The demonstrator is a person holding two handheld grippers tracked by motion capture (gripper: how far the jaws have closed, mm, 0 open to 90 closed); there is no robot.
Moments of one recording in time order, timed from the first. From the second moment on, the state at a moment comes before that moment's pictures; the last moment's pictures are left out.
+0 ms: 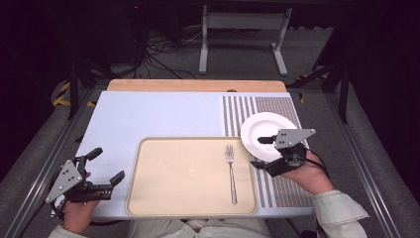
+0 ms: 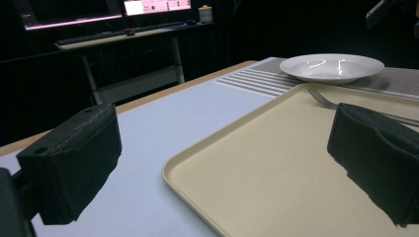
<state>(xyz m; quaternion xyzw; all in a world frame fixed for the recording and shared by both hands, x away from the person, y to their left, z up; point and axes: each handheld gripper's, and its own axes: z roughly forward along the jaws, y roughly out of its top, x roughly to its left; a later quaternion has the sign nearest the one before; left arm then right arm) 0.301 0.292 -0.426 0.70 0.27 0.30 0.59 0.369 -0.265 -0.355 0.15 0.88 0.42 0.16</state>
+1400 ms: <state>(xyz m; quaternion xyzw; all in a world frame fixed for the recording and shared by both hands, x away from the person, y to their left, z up) 0.300 0.291 -0.425 0.70 0.26 0.30 0.59 0.324 -0.345 -0.404 0.27 0.72 0.56 0.30</state>
